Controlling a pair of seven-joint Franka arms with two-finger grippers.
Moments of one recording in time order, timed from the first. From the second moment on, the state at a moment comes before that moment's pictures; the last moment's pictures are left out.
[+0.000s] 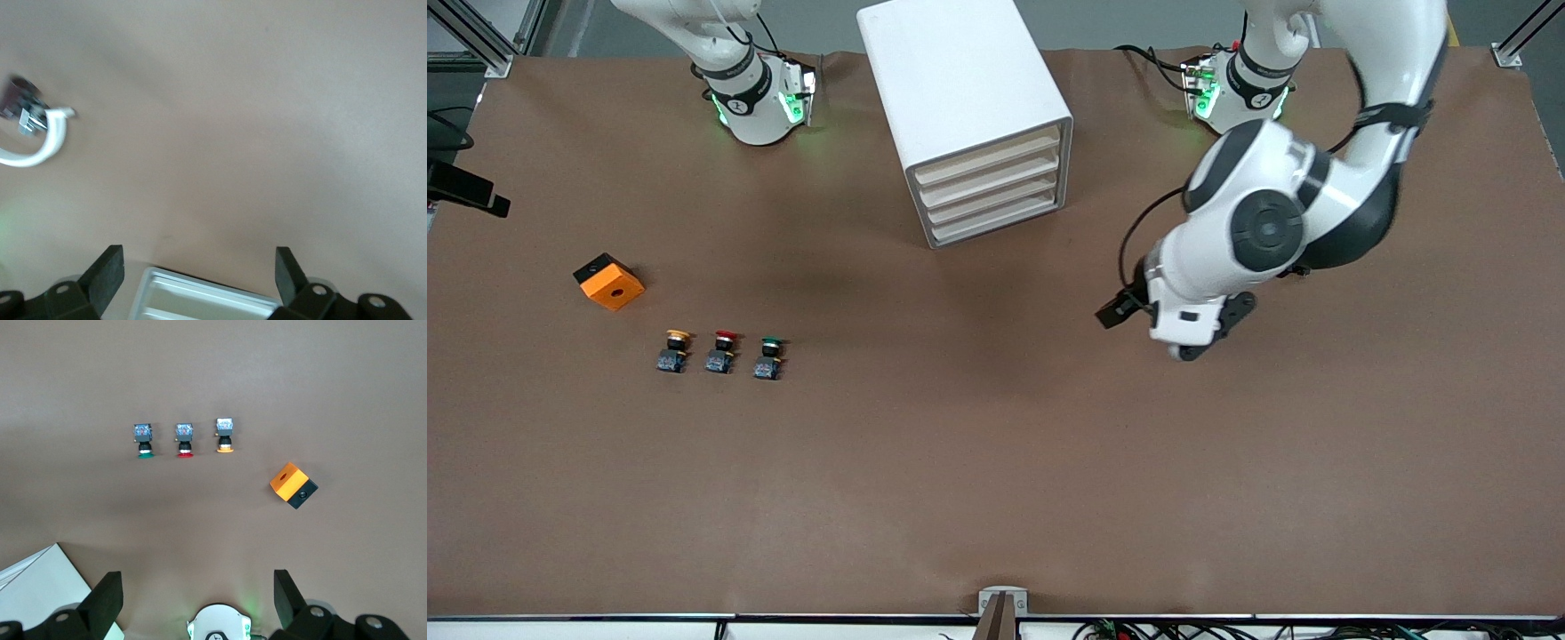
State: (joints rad) left arm -0.11 0.37 -0.40 -1.54 -0.09 1.76 -1.11; right arm -0.08 0.09 -0.05 -1.35 0.02 1.28 0.01
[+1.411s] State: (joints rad) left arm -0.06 -0.14 -0.04 -1.94 0.03 1.71 -0.05; right arm -0.04 -0.10 -0.05 -1.57 0.02 1.44 -0.02
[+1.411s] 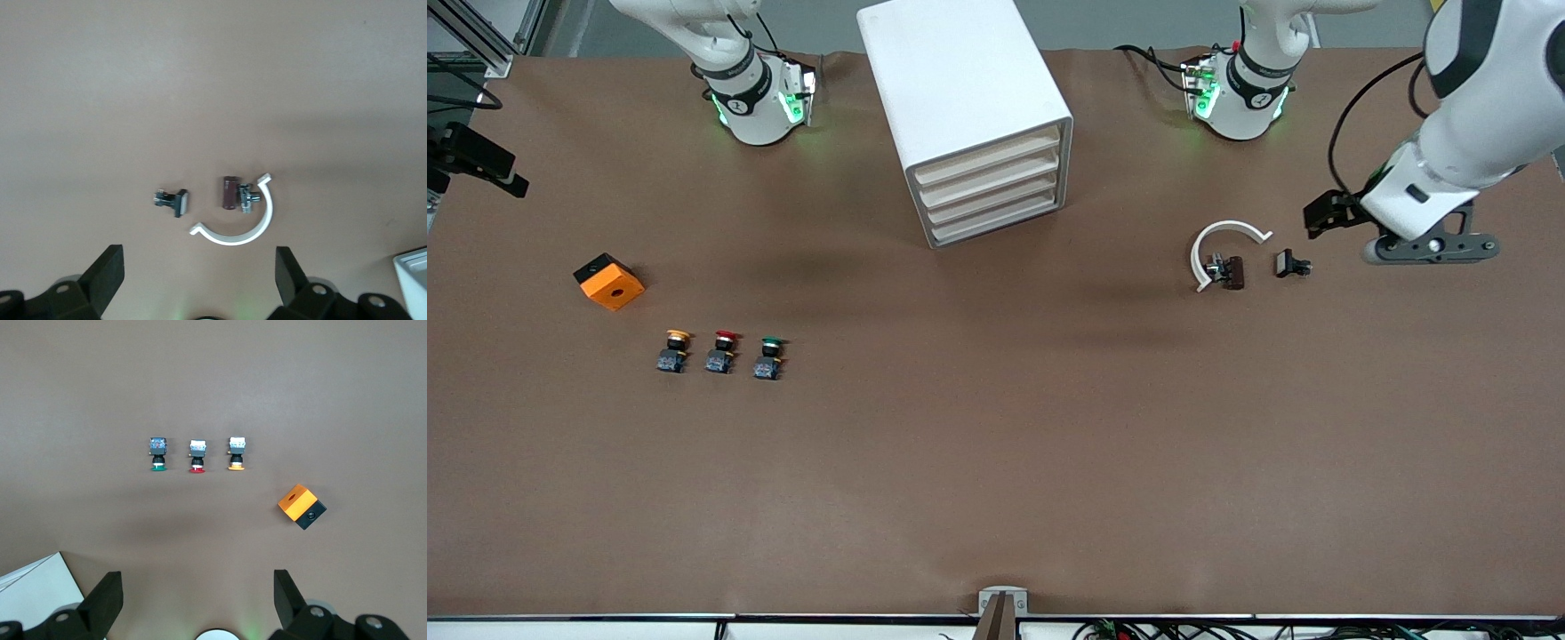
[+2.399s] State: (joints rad) left arm -0.07 -0.20 0.00 -1.78 0.03 1.56 0.00; right arm -0.05 -0.16 -0.06 -1.64 0.02 1.46 -0.04
